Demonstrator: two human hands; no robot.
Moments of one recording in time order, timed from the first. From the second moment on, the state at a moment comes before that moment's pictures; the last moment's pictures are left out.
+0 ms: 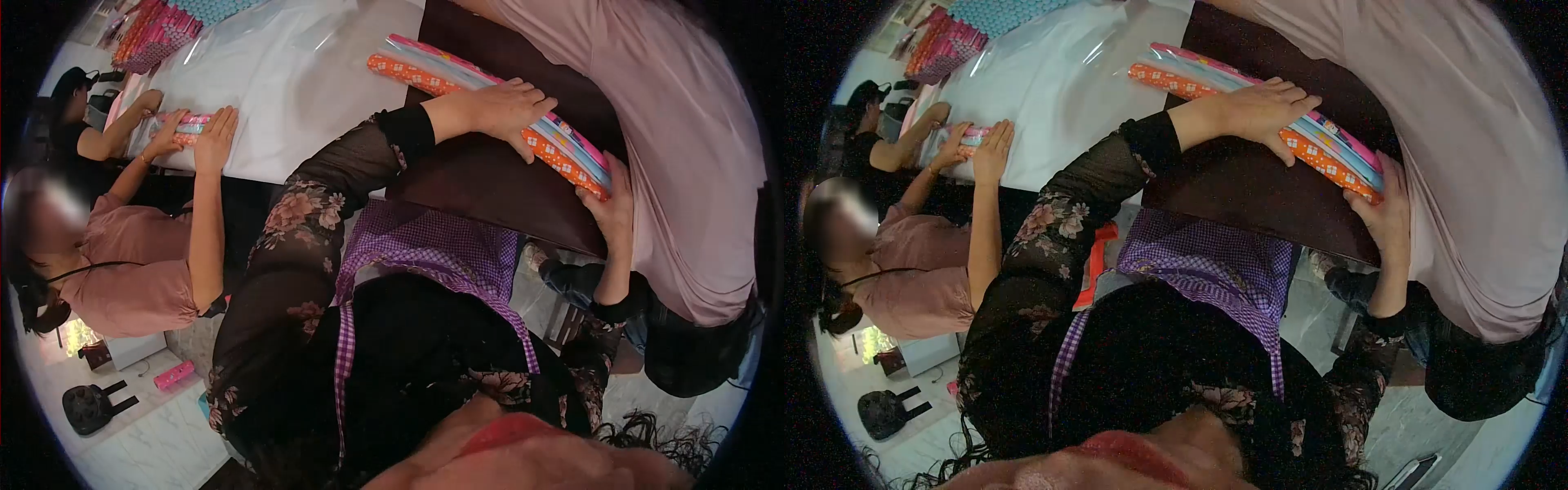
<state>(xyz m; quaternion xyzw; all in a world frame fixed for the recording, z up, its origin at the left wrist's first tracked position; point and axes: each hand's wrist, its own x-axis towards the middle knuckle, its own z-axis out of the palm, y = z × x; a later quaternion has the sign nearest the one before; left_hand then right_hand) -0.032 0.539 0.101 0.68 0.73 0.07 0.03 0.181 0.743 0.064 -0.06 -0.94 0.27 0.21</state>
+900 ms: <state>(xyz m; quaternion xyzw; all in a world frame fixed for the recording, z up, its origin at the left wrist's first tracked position) -0.087 0.522 0.046 0.69 0.71 0.09 -0.13 0.192 0.765 0.016 -0.05 -0.95 0.22 0.21</state>
